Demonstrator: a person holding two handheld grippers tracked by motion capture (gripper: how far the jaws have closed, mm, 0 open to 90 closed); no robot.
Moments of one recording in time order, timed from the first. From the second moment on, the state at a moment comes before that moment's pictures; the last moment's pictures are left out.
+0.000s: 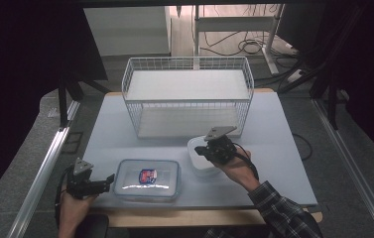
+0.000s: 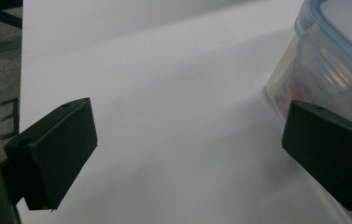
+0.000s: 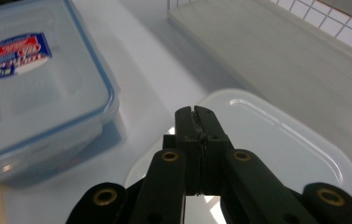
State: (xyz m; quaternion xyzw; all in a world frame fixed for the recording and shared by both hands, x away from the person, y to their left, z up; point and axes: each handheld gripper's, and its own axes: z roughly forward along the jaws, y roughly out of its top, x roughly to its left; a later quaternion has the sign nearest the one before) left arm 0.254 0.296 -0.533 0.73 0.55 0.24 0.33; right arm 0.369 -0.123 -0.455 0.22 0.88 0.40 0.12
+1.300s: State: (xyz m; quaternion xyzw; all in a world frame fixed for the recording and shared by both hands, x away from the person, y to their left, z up) left arm 0.256 0.293 -0.535 0.74 0.56 0.21 0.31; right arm 0.385 -0.162 -0.474 0.27 0.89 0.35 0.14
